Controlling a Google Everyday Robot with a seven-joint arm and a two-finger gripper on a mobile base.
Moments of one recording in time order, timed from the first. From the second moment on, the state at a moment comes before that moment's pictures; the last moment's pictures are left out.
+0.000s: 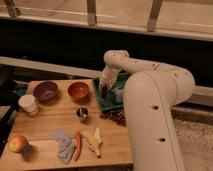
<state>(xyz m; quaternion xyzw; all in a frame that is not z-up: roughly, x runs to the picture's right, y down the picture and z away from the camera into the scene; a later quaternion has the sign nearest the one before) -0.001 0.002 0.899 -0.32 0.14 0.73 0.59</state>
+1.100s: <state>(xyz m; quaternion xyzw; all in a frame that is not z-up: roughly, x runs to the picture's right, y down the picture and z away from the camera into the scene) 0.018 0.006 0.894 -0.32 0.17 0.74 0.57</state>
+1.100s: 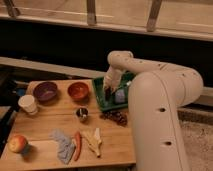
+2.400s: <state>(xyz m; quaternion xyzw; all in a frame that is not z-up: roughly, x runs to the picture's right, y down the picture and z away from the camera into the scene) 0.037 0.008 0.883 -0.32 0.18 0.72 0.59</state>
